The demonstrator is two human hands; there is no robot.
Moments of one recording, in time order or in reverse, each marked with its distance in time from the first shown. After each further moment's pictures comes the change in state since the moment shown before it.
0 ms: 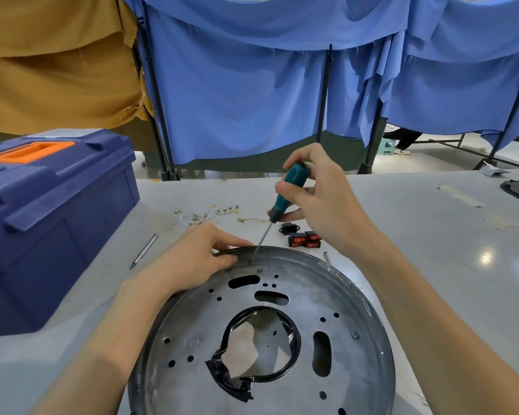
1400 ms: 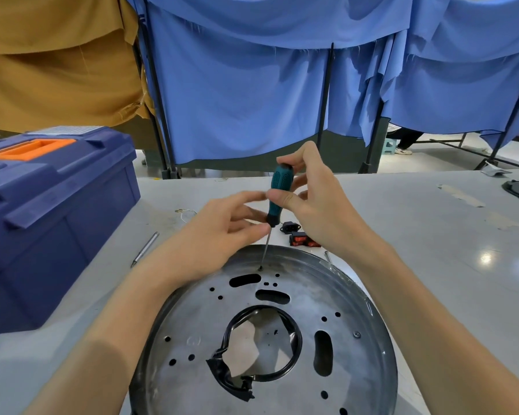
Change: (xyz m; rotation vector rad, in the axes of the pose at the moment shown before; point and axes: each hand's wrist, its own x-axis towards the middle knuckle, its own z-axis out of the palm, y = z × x) left_hand -0.006 0.038 -0.010 -0.486 0.075 0.170; right_hand 0.000 0.007 0.006 -0.203 -0.022 -0.169
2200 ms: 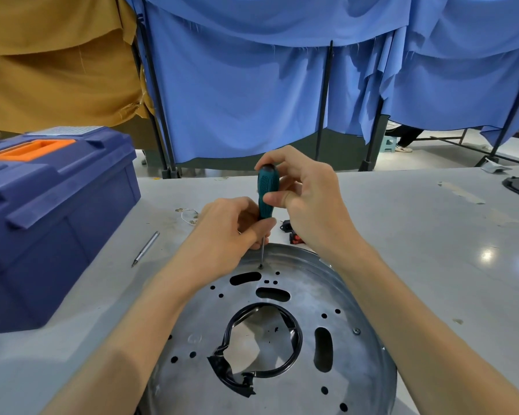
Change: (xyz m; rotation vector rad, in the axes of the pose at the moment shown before) left_hand 0.008 -0.004 0.017 0.094 0.217 -0.018; right_hand -0.004 -0.014 0.009 0.077 0.070 -0.057
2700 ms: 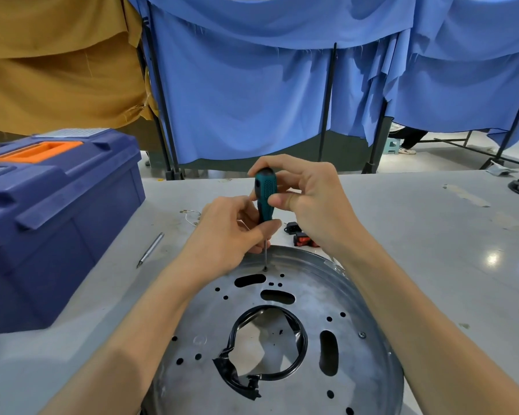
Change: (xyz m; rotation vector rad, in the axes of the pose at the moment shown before) left_hand 0.000 0.001 -0.003 -0.138 0.020 -0.056; right_hand 0.002 -0.005 -0.003 0.123 -0.126 0.015
